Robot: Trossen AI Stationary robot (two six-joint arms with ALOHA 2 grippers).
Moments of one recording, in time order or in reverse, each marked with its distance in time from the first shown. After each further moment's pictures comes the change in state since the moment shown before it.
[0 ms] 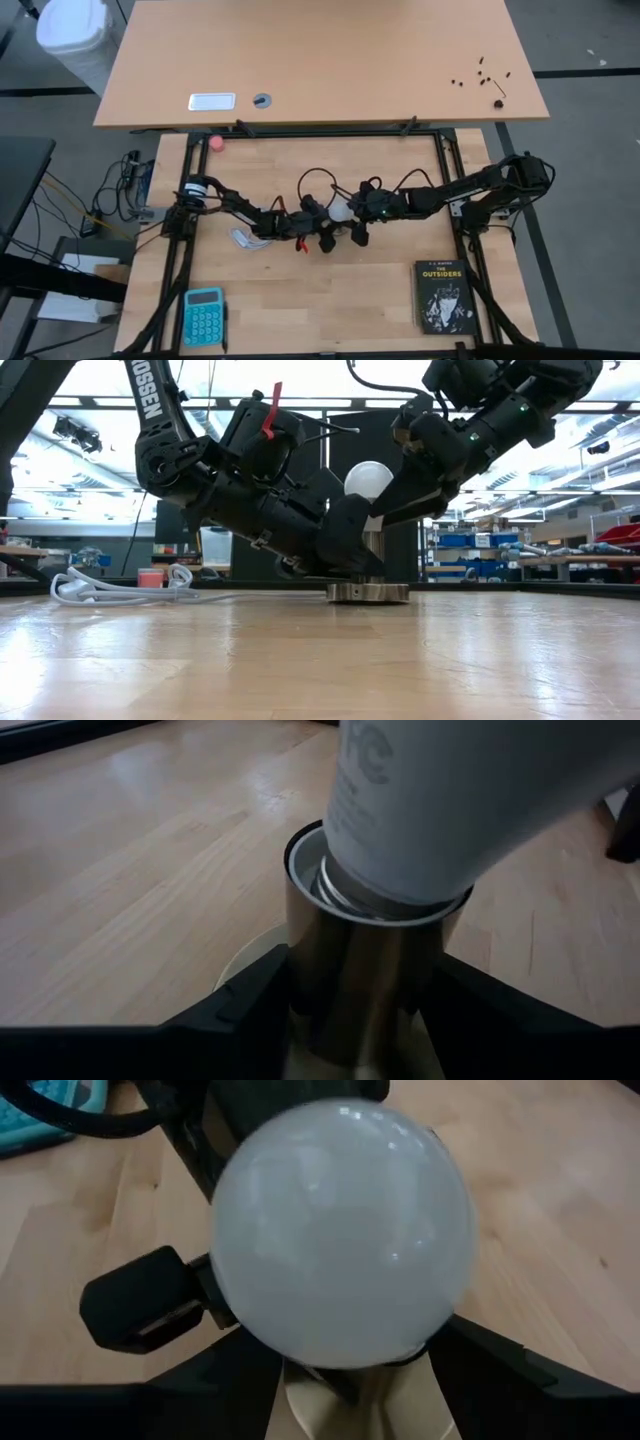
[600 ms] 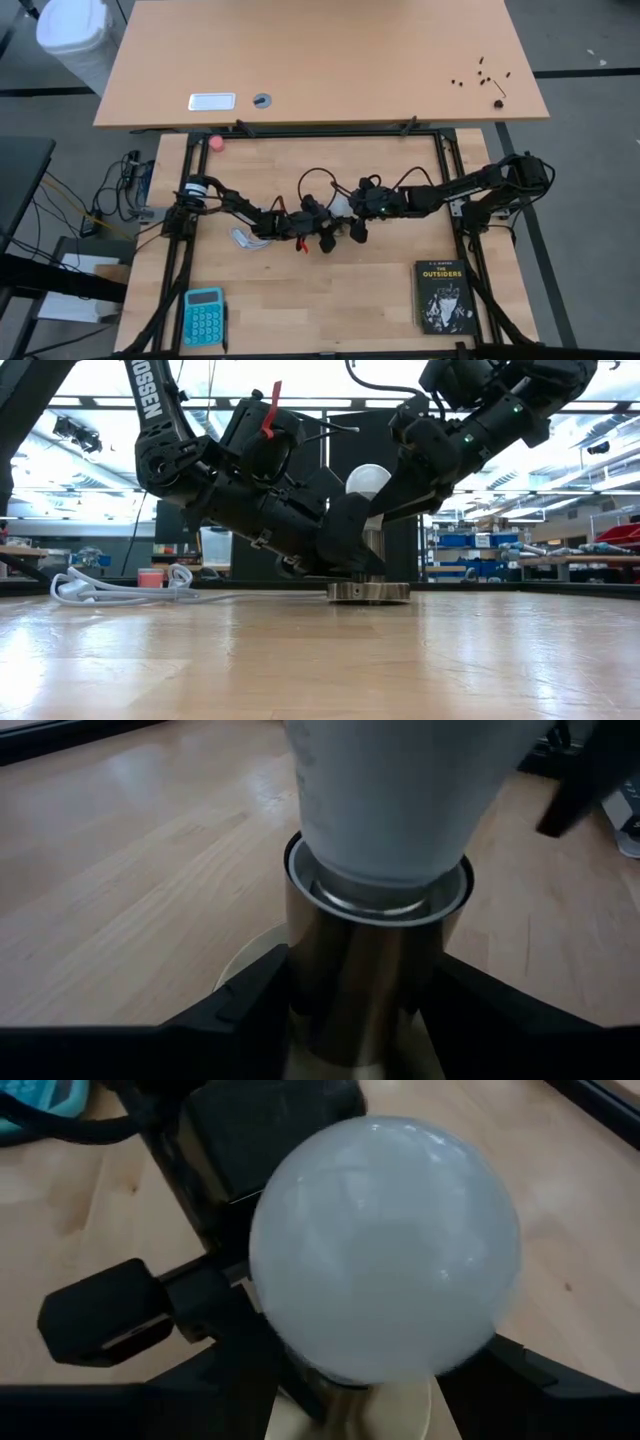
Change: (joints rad) left arm -0.001 0.000 0.000 0.006 0.003 0.001; right arm -0.024 0.003 0.013 0.004 0.024 -0.067
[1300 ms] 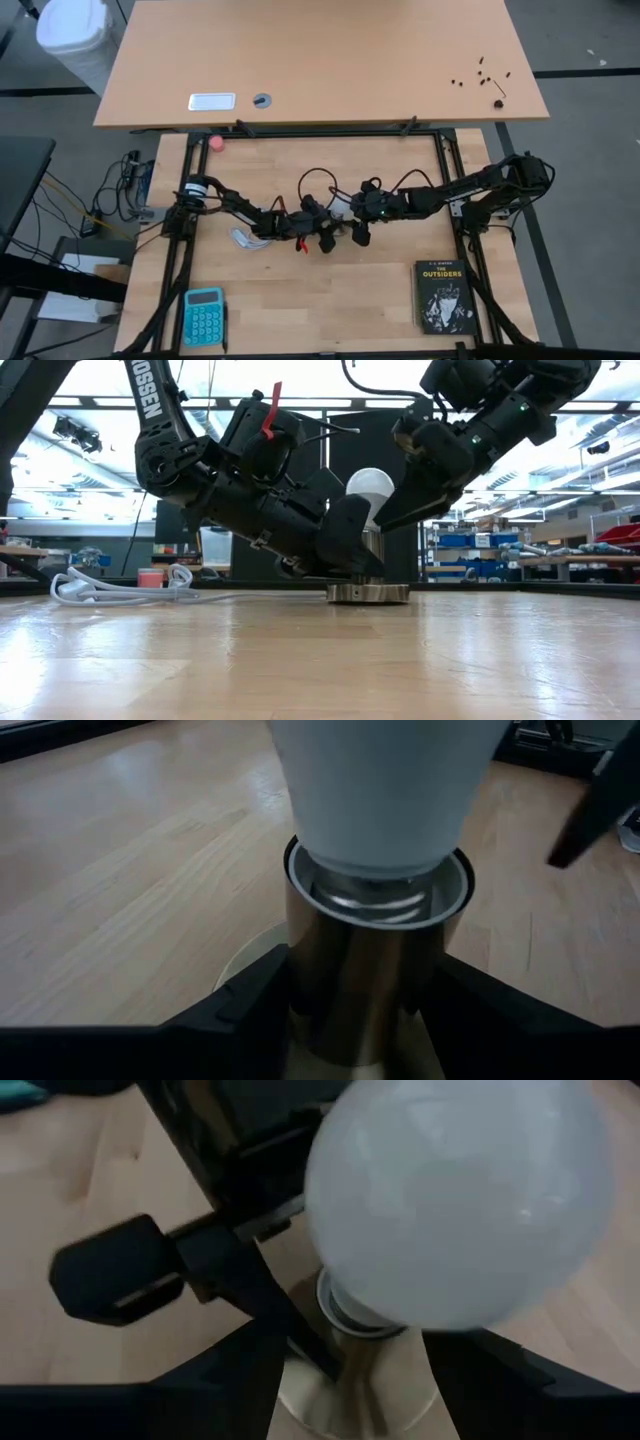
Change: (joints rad) left arm 0.000 0.000 0.000 -0.009 0.000 0.000; right arm 0.019 -0.005 0.002 -0.080 -0.005 0.043
